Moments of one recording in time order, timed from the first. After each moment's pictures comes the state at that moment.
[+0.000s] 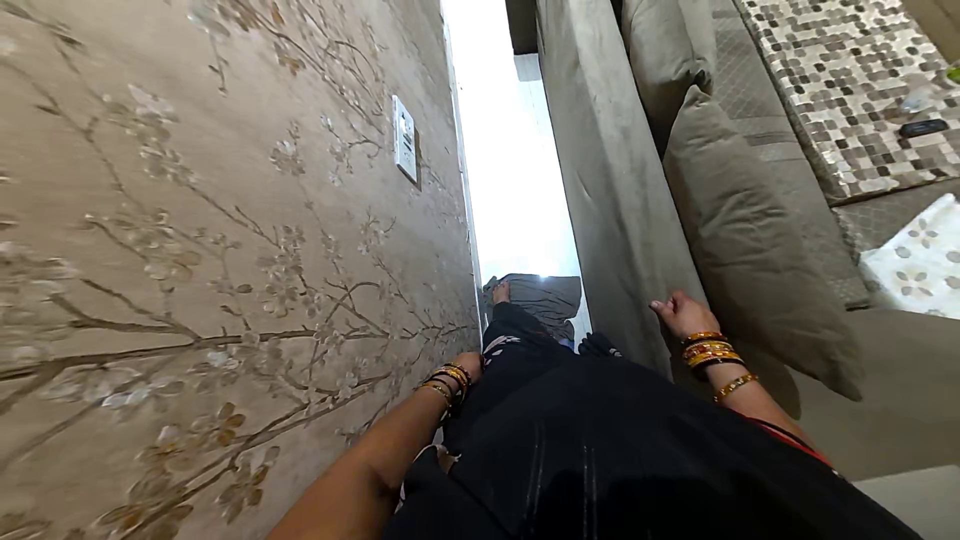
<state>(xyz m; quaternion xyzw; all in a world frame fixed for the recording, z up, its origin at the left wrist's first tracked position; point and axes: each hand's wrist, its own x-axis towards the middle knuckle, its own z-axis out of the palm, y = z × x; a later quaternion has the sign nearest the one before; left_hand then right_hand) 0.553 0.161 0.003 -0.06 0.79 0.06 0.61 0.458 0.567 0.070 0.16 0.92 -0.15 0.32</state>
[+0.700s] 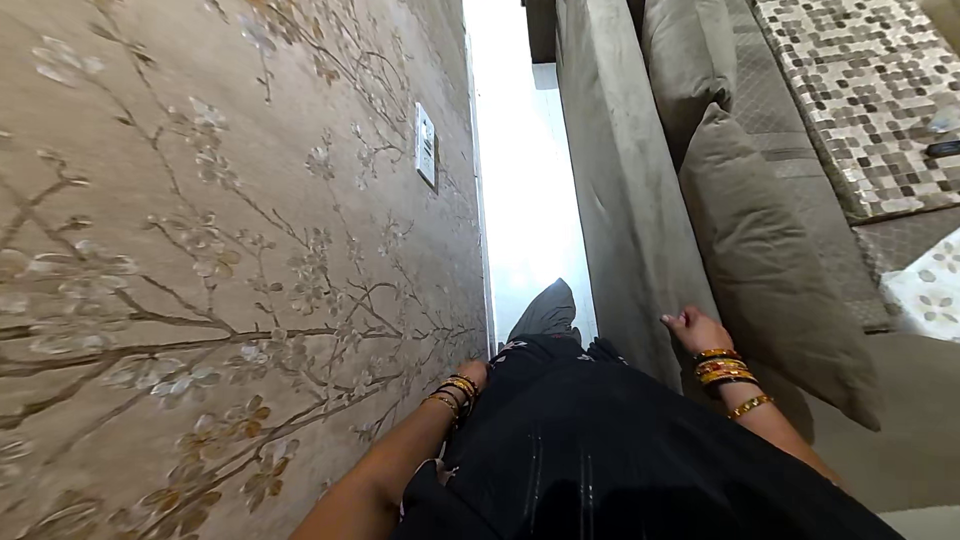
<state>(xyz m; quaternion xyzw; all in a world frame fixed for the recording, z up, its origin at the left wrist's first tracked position) 0.562 0.161 0.017 -0.07 0.79 0.10 0.60 0.459 0.562 0.082 0.16 0.93 -0.15 0.31</state>
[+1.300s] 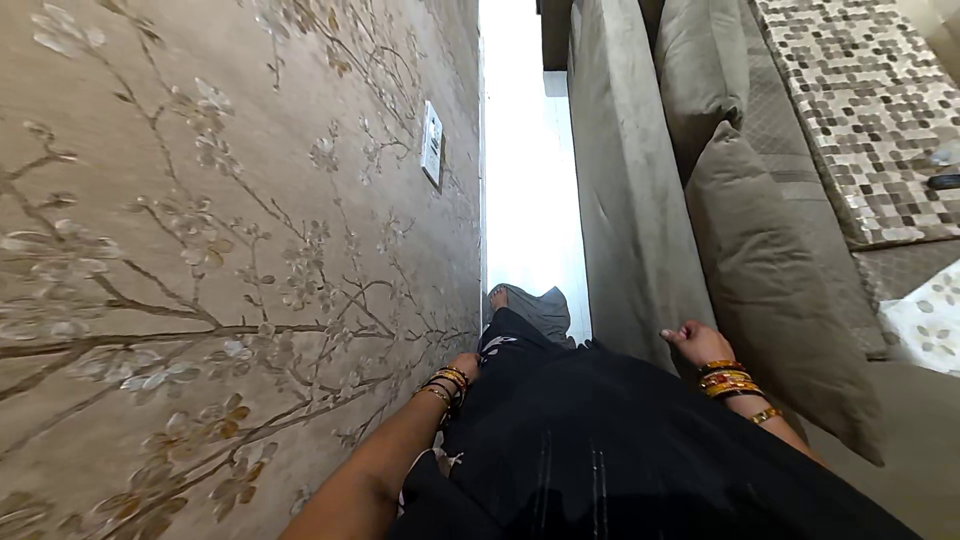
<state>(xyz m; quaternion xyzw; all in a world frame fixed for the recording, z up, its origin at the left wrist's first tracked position) 0.540 0.150 0.004 -0.12 0.80 0.13 0.57 0.439 0.575 0.071 0.13 0.92 -0.13 0.36</state>
